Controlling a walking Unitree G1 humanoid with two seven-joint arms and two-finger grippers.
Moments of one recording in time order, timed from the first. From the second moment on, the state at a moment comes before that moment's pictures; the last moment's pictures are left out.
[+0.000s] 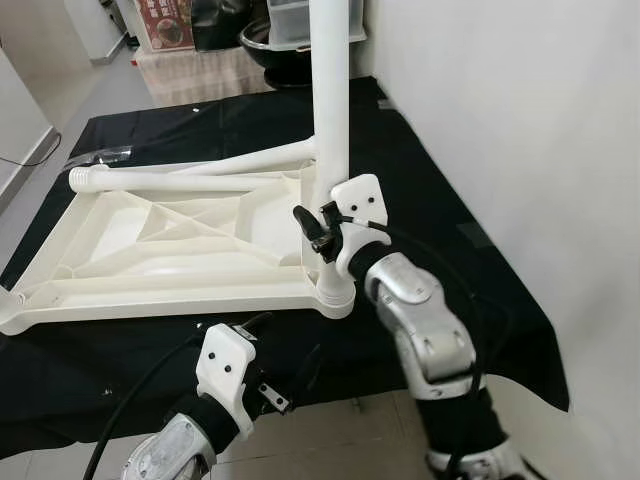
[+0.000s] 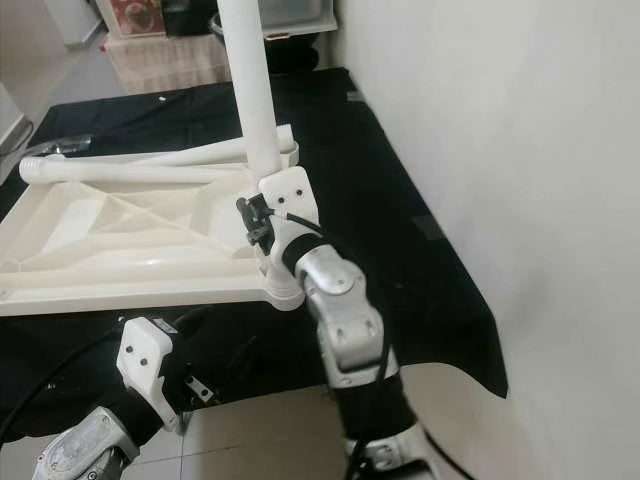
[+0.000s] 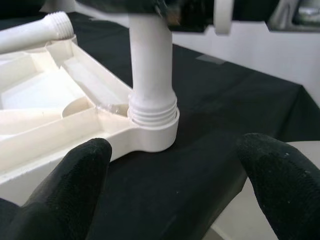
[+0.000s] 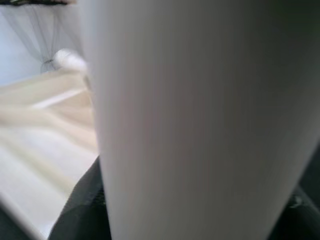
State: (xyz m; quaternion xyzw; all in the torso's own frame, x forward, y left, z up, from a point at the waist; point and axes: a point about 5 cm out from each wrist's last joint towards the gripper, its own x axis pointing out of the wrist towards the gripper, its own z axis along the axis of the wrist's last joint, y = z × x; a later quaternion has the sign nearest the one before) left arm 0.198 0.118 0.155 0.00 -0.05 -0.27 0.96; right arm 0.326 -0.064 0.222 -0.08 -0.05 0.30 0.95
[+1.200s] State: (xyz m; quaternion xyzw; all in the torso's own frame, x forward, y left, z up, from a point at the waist) left arm 0.183 0.110 0.150 -0.01 -0.04 -0.27 0.96; right arm 0.343 -0.100 0.255 -0.09 -0.05 0.70 0.71
